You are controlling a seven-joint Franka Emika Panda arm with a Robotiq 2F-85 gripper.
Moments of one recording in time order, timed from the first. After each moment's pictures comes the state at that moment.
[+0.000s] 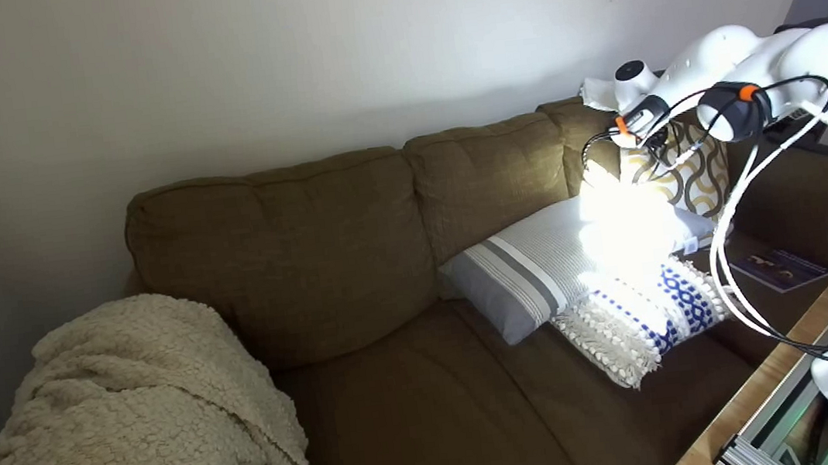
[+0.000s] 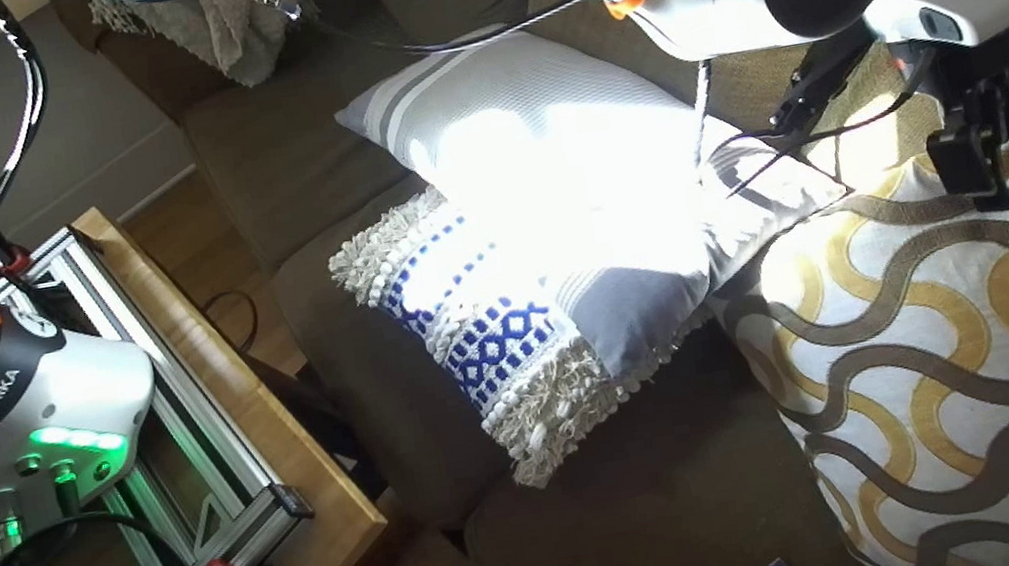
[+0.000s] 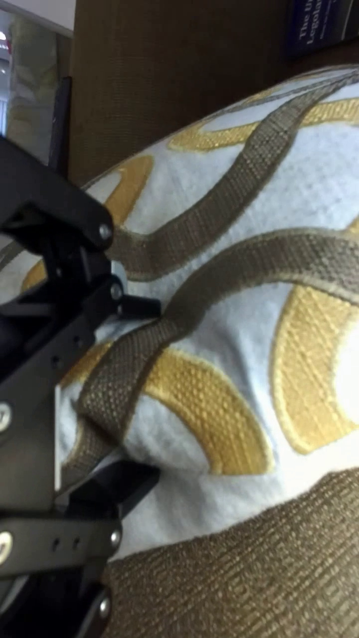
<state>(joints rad) -0.22 1.28 -0.63 -1.02 -0.10 2.57 1.16</state>
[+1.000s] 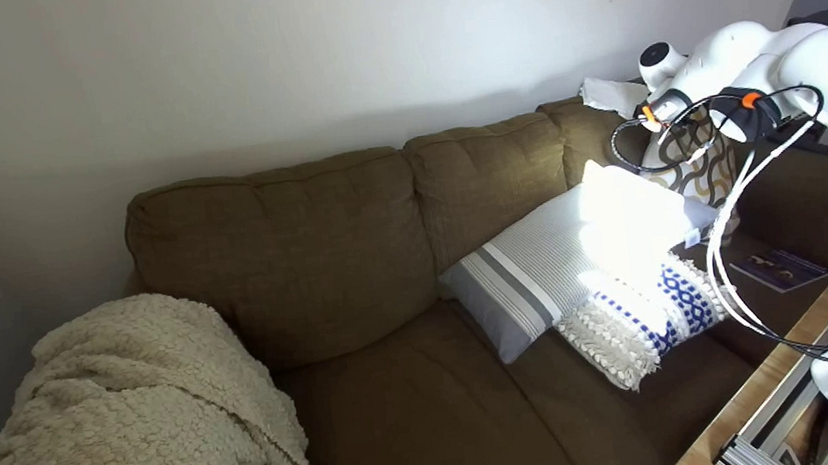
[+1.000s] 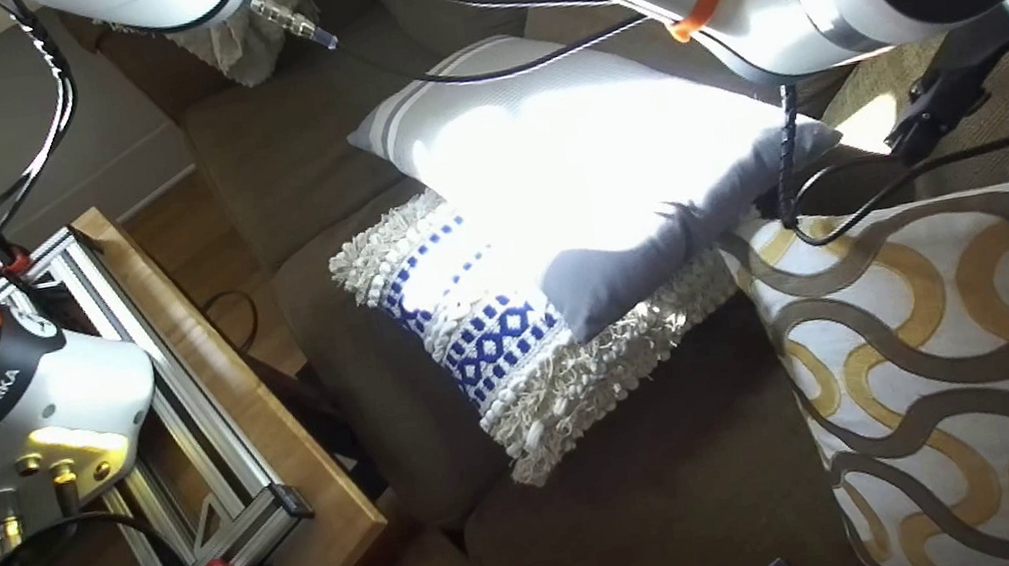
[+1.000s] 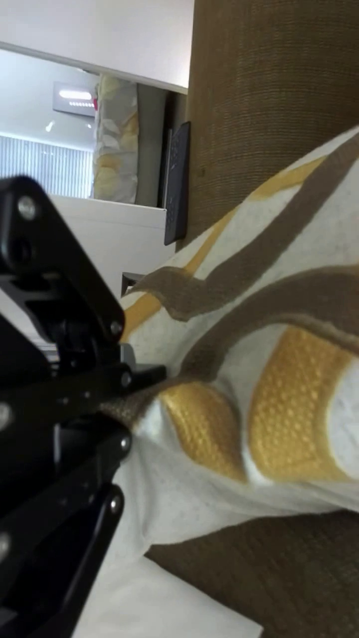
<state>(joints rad) -0.25 1.30 -0.83 -0.99 -0.10 2.61 1.22</state>
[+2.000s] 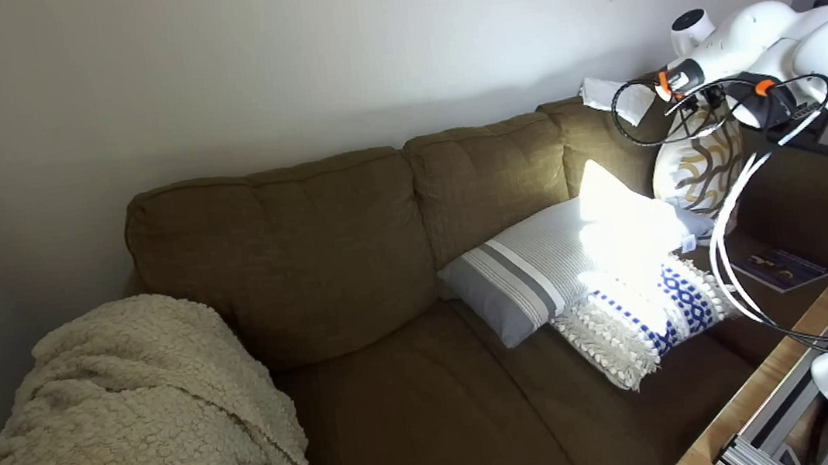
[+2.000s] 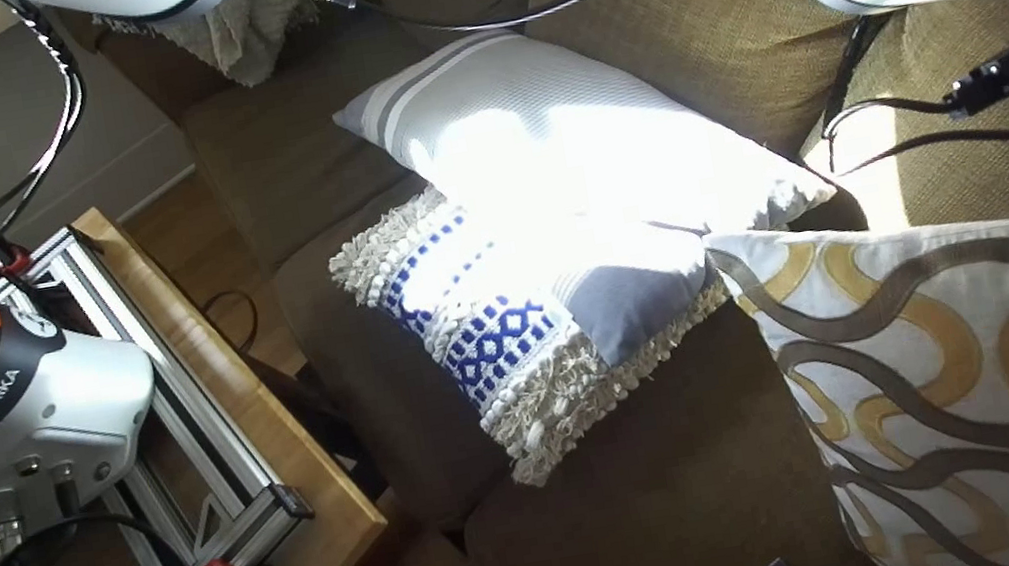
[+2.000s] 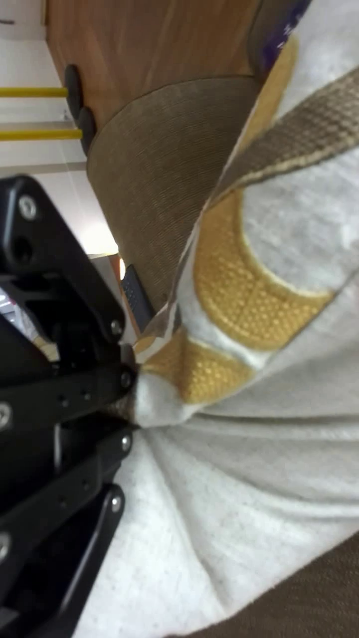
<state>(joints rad) -0.30 1.24 -0.88 -0.96 0.14 2.39 1.50</state>
